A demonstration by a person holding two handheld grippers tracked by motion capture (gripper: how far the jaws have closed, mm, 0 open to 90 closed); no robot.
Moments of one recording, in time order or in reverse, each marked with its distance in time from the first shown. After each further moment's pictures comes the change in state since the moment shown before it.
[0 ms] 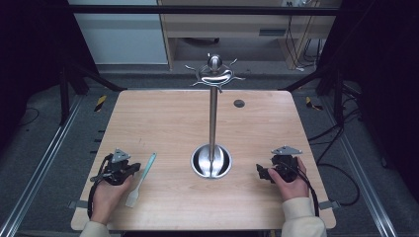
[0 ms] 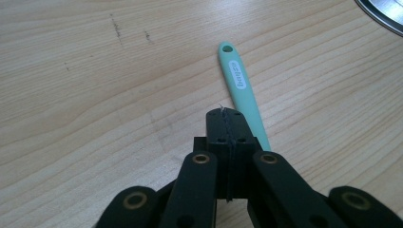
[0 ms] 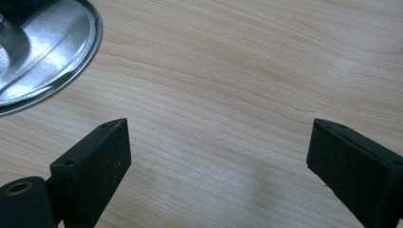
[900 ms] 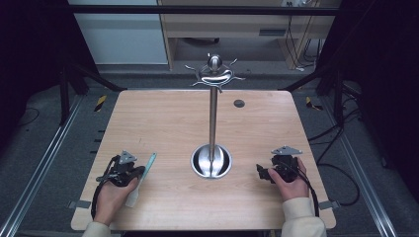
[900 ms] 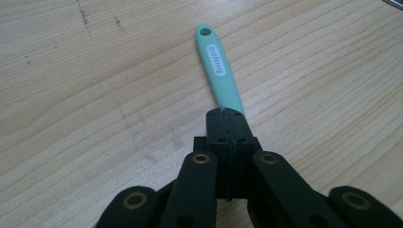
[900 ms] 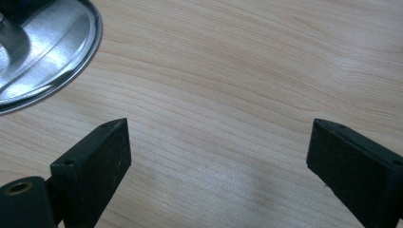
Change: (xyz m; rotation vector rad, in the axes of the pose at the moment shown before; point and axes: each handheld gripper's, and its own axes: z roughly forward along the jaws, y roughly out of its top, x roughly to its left) left arm -0.010 0.000 0.010 0.057 -0.023 0.048; right arm 0.000 -0.001 0.000 -0.001 -0.004 -0.008
